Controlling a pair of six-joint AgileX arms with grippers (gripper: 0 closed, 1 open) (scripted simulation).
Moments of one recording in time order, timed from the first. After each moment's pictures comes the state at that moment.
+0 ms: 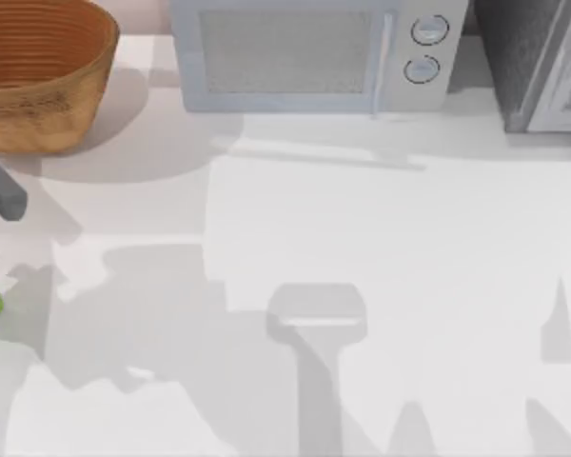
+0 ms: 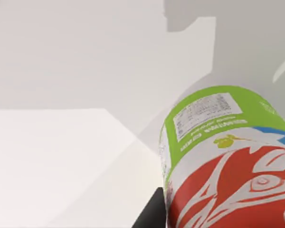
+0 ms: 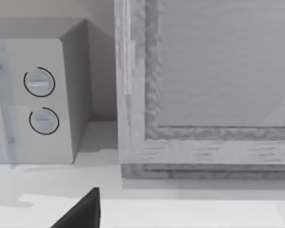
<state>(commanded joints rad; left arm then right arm) 0.12 1.82 1.19 -0.94 0.00 0.93 0.00 0.00 0.00 0.00 0.00 0.00</state>
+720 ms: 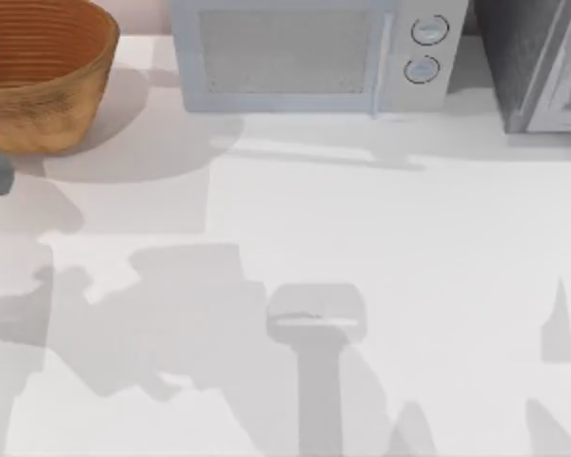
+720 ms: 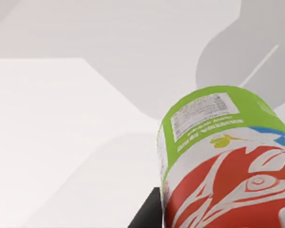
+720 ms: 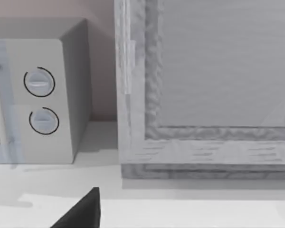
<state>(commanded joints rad) 0.12 1.77 1.29 -1.09 0.00 0.93 0.00 0.00 0.00 0.00 0.00 0.00</state>
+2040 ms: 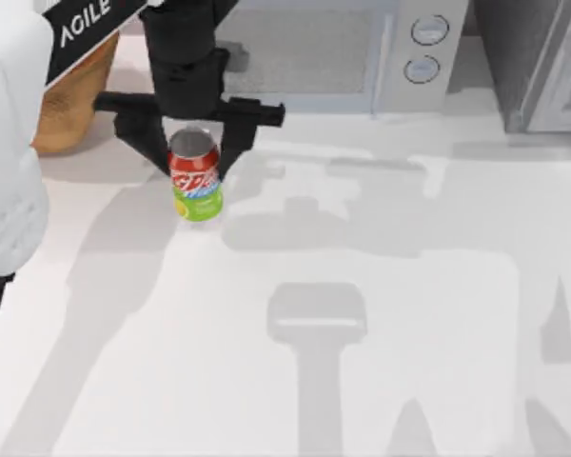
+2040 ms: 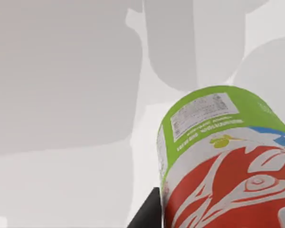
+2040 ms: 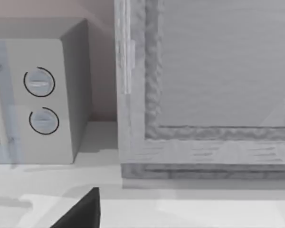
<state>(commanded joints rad) -0.43 2.41 2.27 -1.49 0.01 -0.27 0.00 0.00 0.00 0.00 0.00 0.00</state>
